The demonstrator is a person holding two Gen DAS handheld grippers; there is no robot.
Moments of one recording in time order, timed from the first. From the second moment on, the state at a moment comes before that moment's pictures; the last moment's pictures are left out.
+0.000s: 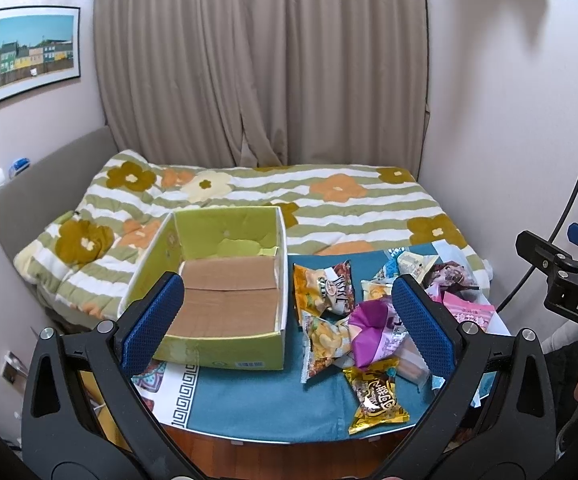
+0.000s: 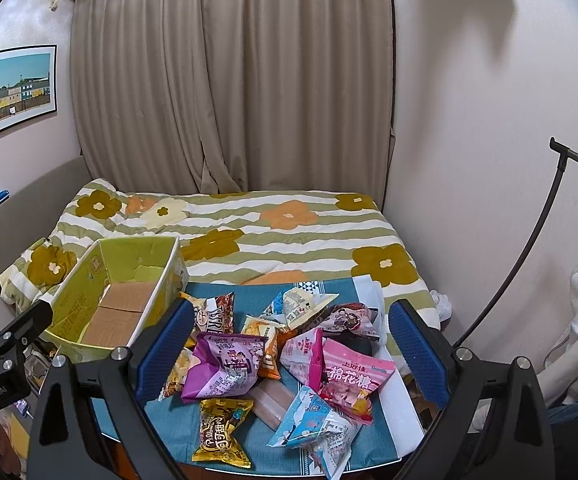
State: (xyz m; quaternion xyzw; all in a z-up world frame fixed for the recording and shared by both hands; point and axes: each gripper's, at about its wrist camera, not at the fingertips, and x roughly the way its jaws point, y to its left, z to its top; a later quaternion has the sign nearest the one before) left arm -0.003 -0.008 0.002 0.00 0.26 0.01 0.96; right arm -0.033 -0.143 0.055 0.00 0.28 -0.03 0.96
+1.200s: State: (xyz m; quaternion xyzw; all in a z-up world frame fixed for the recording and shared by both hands) left arm -0.005 -0.012 0.005 0.01 0.26 0.01 0.96; right arm -0.033 -0.144 0.055 0.00 0.28 -0.03 0.96
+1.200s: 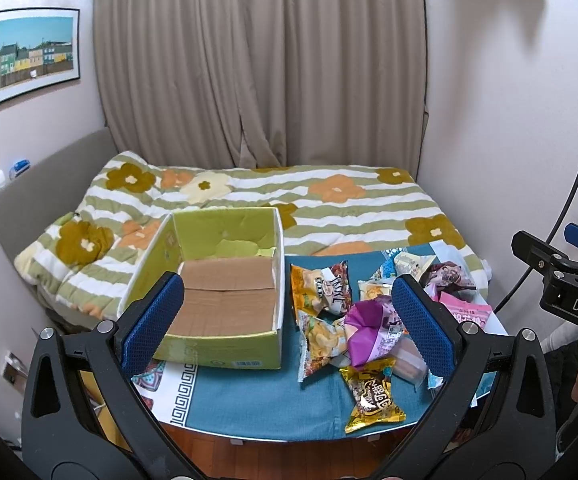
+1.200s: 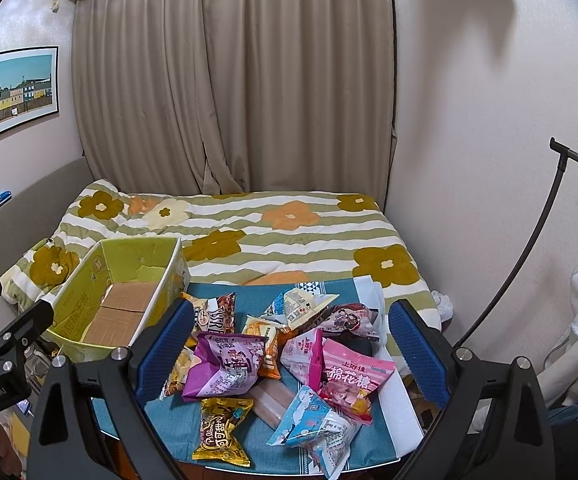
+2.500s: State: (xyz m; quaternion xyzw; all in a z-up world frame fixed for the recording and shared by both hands) left arm 0.030 -0.056 -0.099 -0.04 0.42 -0.02 0.91; right arm -0.035 -0.208 -0.023 0.03 0.36 0.02 0.93
